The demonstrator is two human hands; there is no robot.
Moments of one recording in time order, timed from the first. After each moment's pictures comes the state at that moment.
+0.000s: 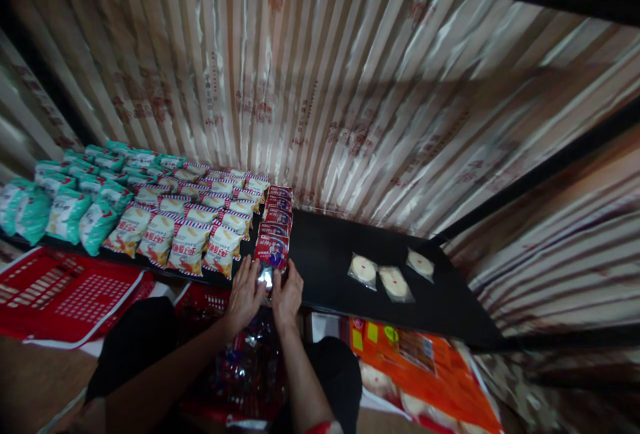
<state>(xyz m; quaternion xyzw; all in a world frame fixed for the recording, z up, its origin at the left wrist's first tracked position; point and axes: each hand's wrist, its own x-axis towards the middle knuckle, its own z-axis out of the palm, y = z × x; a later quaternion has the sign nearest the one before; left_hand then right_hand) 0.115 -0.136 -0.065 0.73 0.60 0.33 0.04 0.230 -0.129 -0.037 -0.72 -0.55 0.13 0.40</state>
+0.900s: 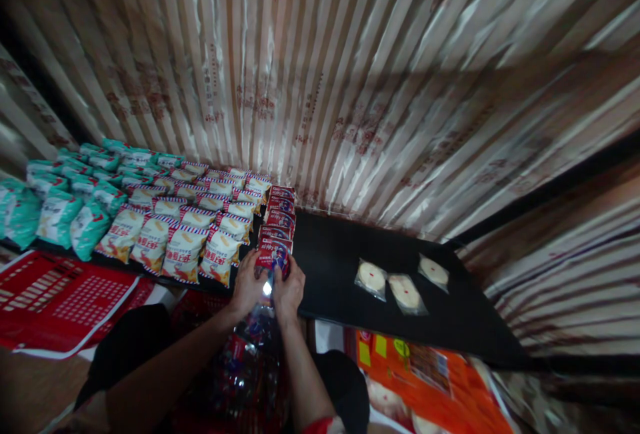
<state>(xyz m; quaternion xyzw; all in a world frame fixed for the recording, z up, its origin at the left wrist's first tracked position) 0.128 -0.089 -0.039 0.60 0.65 0.40 0.23 0.230 -0.093 -0.035 -0.73 -0.51 0.17 0.42</state>
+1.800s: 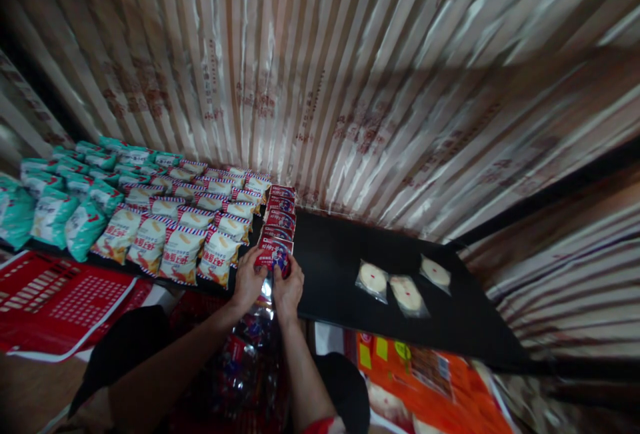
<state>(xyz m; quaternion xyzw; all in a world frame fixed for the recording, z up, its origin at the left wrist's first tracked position) 0.129 -0.077 -0.031 0.58 0.64 0.44 0.25 0.231 -0.084 -0.036 -0.72 -0.49 0.22 0.45</state>
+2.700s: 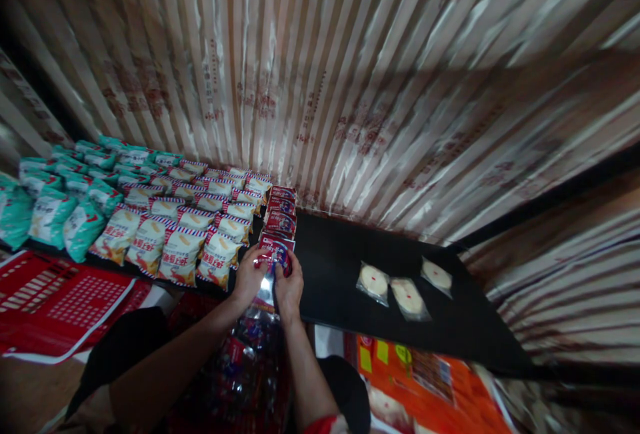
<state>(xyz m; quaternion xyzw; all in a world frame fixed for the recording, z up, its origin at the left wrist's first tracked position) 0.128 -0.066 -0.022 0.55 0.63 0.46 0.30 0.234 -0.074 -0.039 -0.65 -0.47 0.29 0.52</state>
